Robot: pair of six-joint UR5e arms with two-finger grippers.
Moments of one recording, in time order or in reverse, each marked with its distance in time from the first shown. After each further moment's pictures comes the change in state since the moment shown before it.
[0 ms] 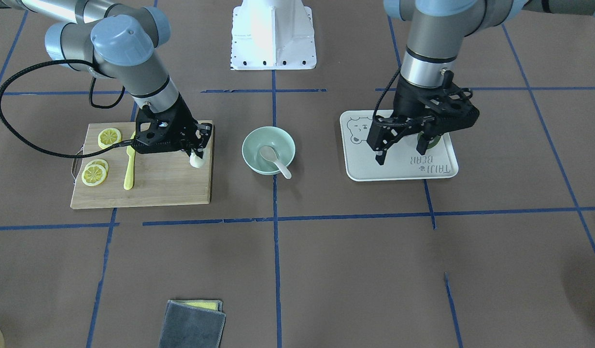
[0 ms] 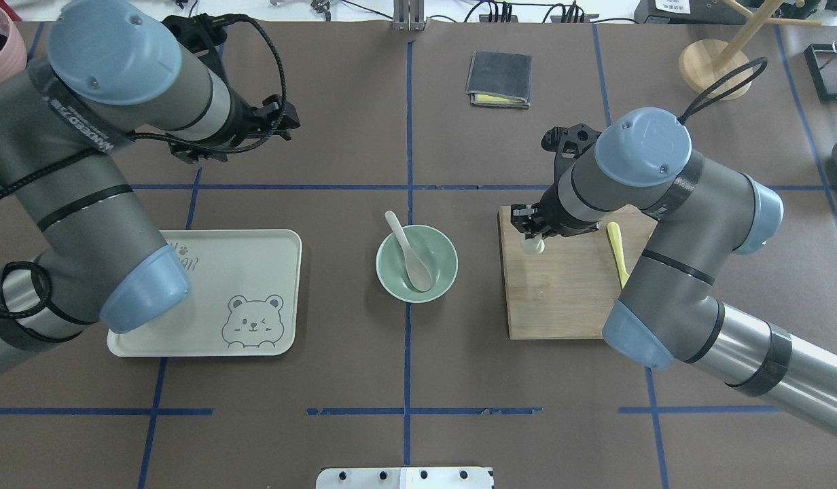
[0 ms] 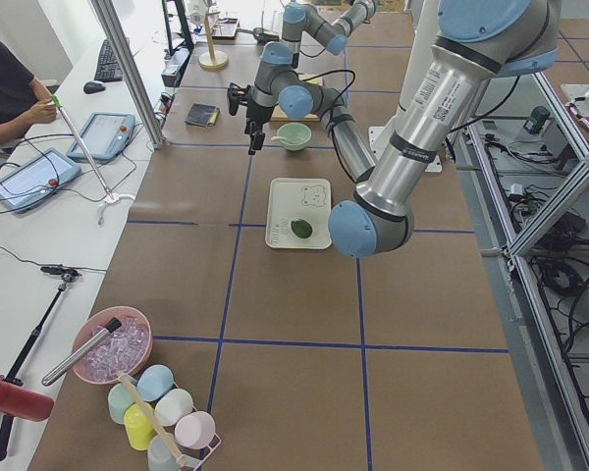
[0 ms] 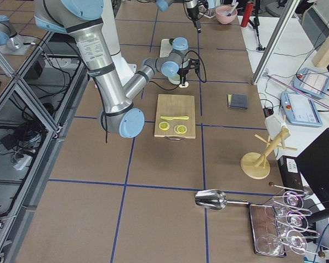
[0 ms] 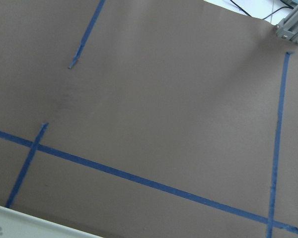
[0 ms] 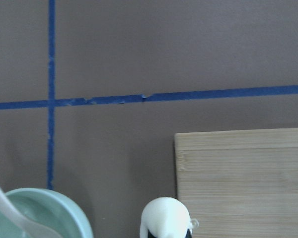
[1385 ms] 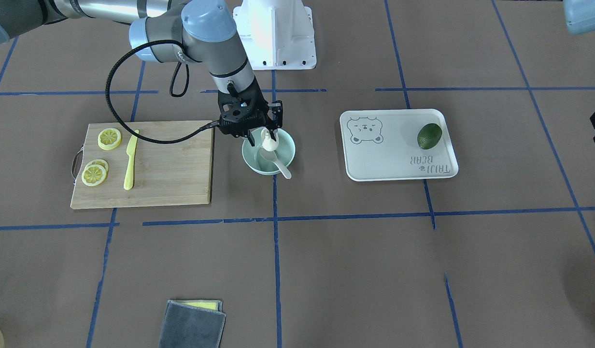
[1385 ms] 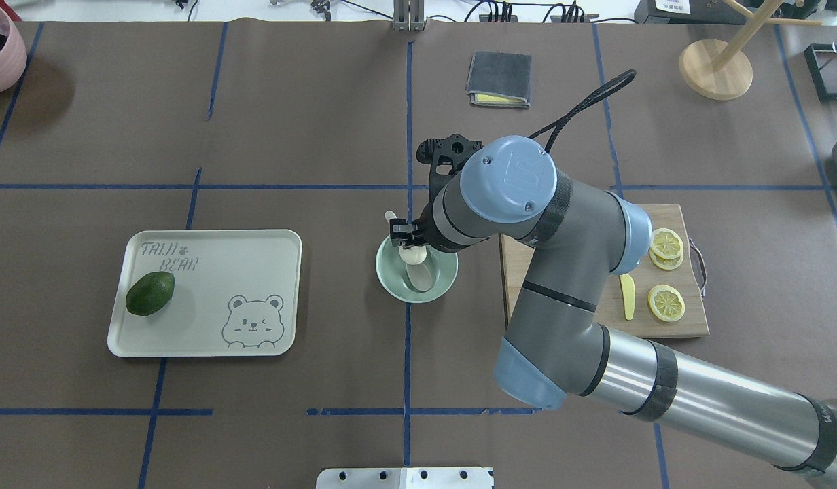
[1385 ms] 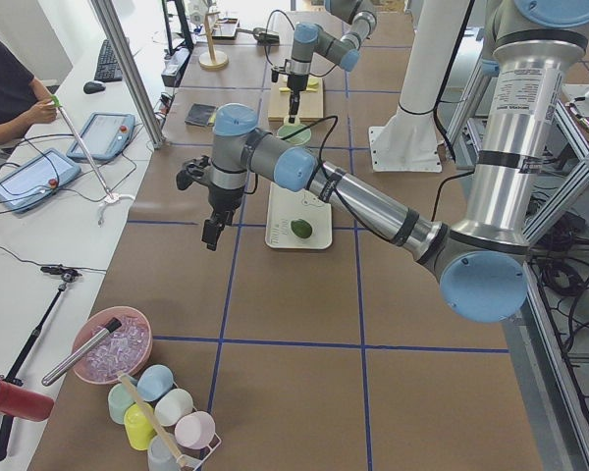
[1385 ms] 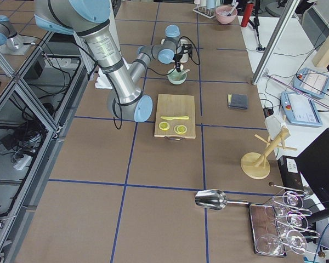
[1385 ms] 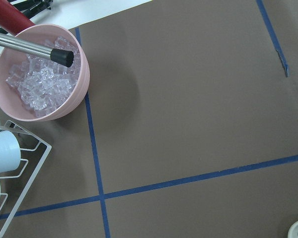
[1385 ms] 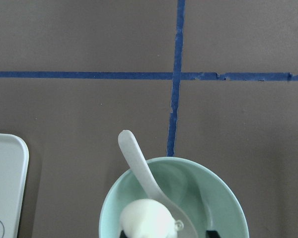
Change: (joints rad) left arm -0.541 0.351 0.048 -0.020 -0.274 1.057; right arm -0.150 0.179 -0.105 0.020 -0.131 0.023
